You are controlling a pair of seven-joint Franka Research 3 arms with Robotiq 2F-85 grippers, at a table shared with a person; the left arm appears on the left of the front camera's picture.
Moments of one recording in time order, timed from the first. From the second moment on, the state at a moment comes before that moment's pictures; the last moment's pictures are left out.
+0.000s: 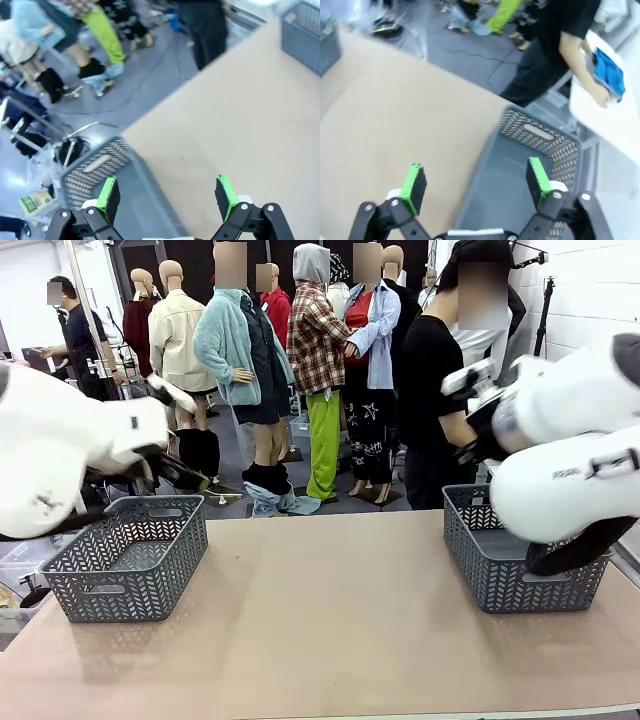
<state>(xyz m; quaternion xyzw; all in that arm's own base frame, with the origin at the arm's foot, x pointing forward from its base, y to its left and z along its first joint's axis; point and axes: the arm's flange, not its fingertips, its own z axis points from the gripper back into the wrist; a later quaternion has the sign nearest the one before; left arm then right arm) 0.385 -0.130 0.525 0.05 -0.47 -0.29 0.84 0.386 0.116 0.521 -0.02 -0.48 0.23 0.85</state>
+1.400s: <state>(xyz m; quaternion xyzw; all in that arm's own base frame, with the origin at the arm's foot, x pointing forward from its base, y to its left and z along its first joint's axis) 0.354 0.190 0.479 0.00 -0.33 0.10 0.94 0.384 -0.219 0.387 0.05 -0.38 -0.21 0.90</state>
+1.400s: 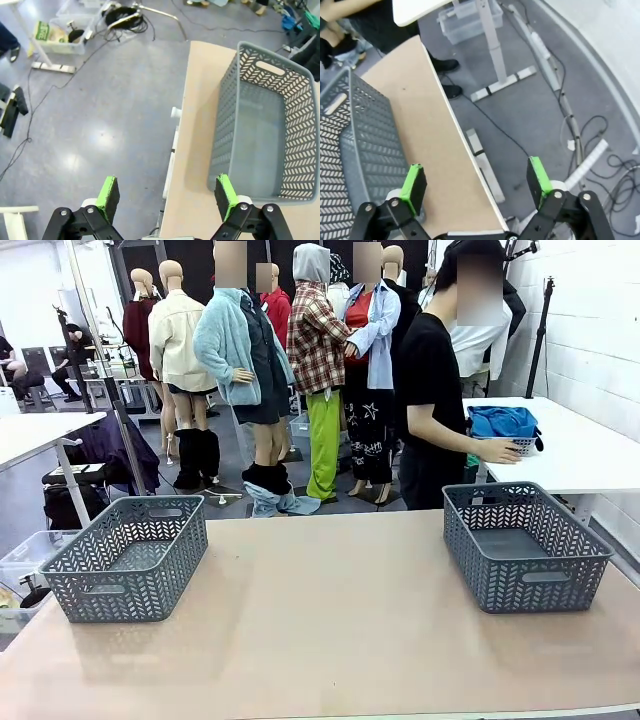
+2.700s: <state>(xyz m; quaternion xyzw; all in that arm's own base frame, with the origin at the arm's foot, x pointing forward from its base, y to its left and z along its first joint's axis) 0.352 0.192 0.482 0.01 -0.33 0.10 0.94 0.384 -0.219 0.388 0.05 -0.38 -0.21 0.90</state>
